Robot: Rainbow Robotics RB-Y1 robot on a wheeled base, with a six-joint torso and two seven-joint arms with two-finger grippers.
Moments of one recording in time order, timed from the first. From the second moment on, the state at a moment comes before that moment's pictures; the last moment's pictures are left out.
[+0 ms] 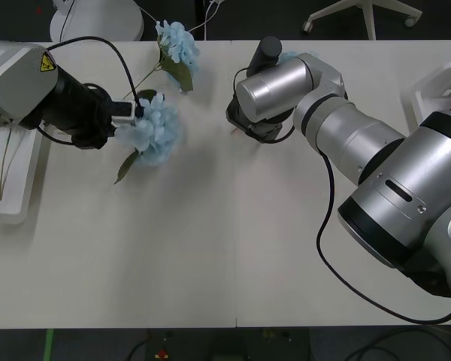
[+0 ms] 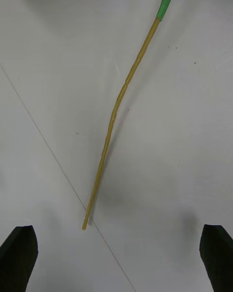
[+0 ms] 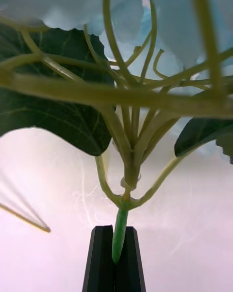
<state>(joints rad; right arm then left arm) -1.24 -0.12 0.60 -0.44 -0.64 0.86 0.53 -0.92 0.78 -0.57 -1.08 -2.02 -1.16 0.29</state>
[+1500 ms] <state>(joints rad) -1.29 -0.38 0.57 -0.41 -0.53 0.94 1.57 -0.66 1.05 0.02 -0.77 -2.18 -1.03 1.02</state>
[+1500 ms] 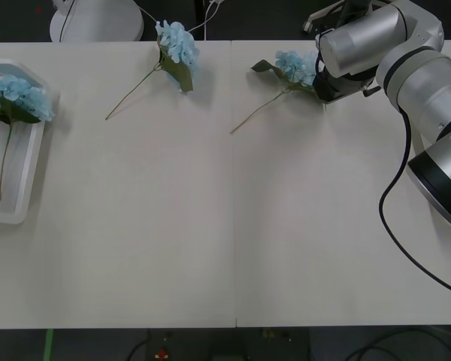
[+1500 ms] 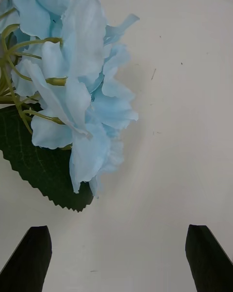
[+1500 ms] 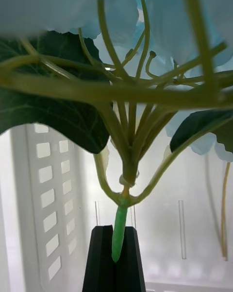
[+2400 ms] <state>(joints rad) -1.28 -0.30 0.57 -0.33 -0.48 0.79 1.61 -0.66 1.05 0.21 -0.94 -1.99 -1.36 0.69</state>
